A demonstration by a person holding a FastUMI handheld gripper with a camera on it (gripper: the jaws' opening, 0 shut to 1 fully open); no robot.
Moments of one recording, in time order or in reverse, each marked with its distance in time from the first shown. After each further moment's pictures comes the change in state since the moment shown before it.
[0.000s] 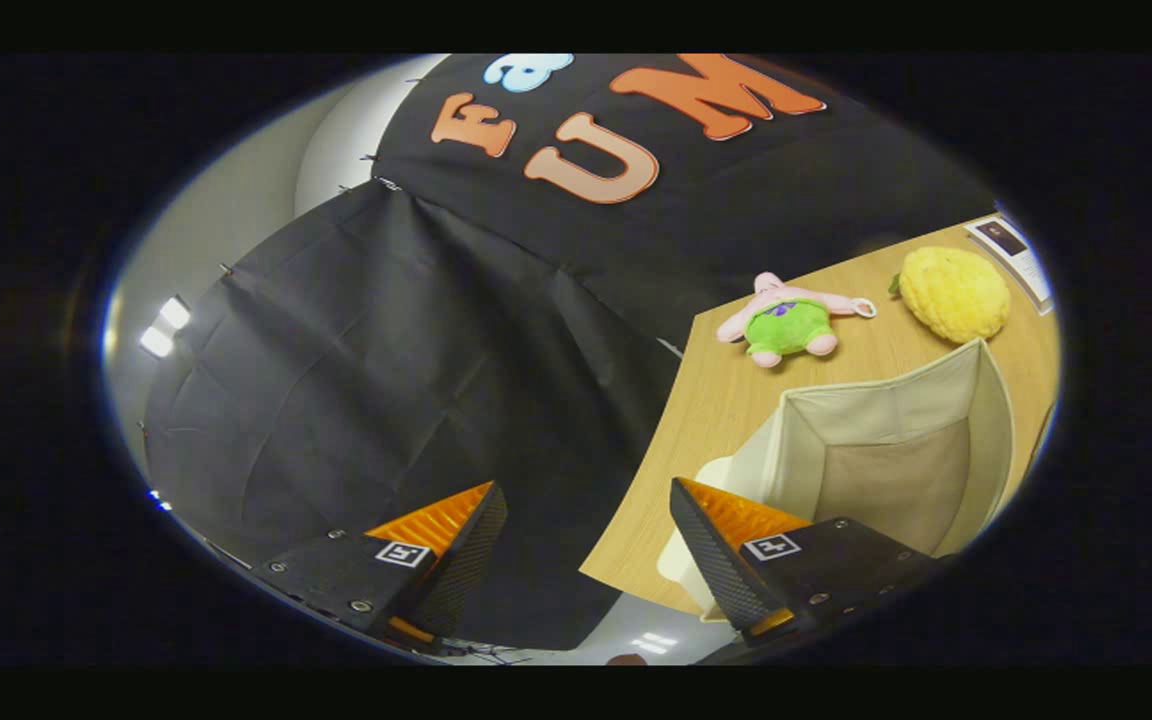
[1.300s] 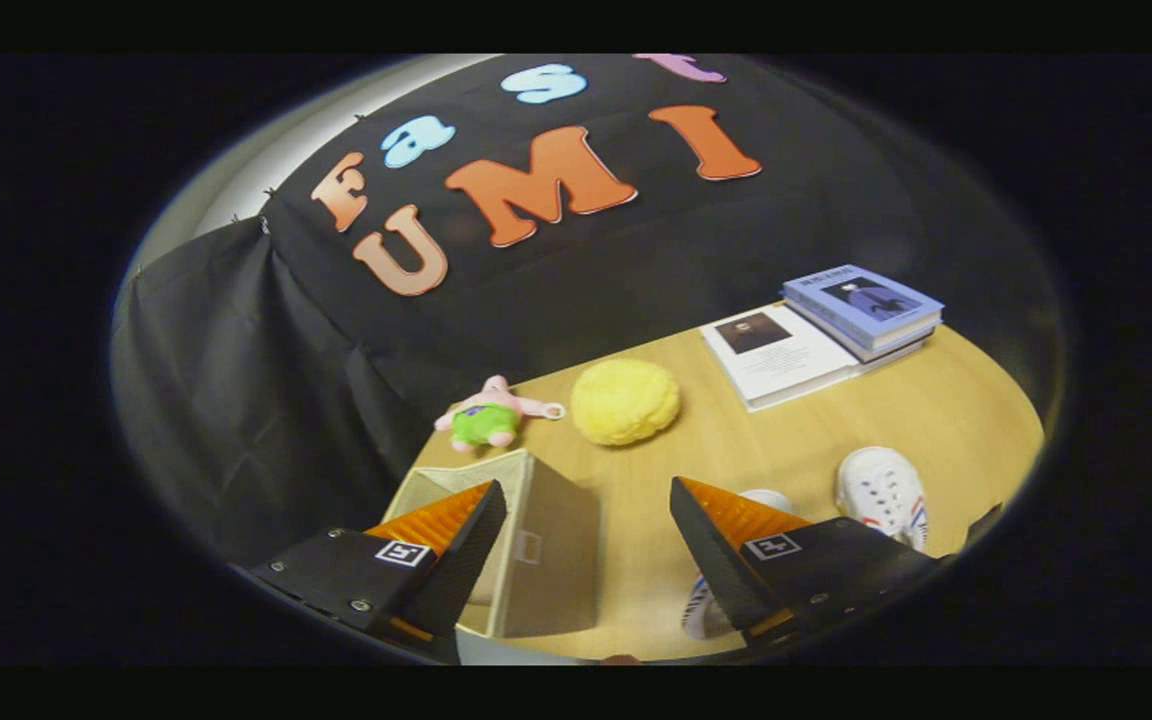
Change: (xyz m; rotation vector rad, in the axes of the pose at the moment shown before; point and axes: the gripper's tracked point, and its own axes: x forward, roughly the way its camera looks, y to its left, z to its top) arm -0.204 -0.273 0.068 -0.111 -0.286 -0.613
